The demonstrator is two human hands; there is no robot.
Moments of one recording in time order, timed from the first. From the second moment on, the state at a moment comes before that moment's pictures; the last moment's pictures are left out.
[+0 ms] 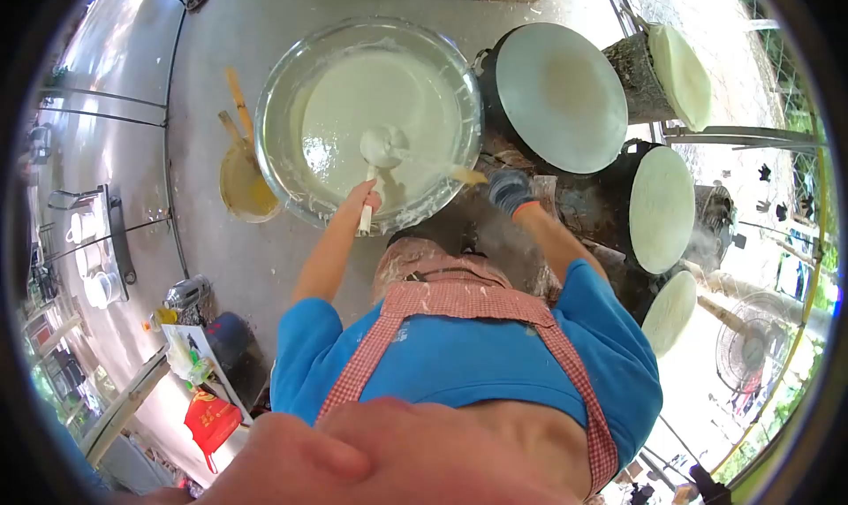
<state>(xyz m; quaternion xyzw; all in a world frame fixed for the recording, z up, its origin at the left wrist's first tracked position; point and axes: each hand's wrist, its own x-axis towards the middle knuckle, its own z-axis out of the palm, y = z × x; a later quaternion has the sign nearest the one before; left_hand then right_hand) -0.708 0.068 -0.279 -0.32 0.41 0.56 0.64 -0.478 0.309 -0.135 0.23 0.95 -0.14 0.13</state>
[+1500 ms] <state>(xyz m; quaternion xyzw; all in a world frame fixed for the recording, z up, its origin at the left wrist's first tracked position) -0.545 0.230 -0.042 -0.26 0.02 0.51 0.82 -0.111 0.280 -0.111 0.55 0.78 -0.29 0.06</state>
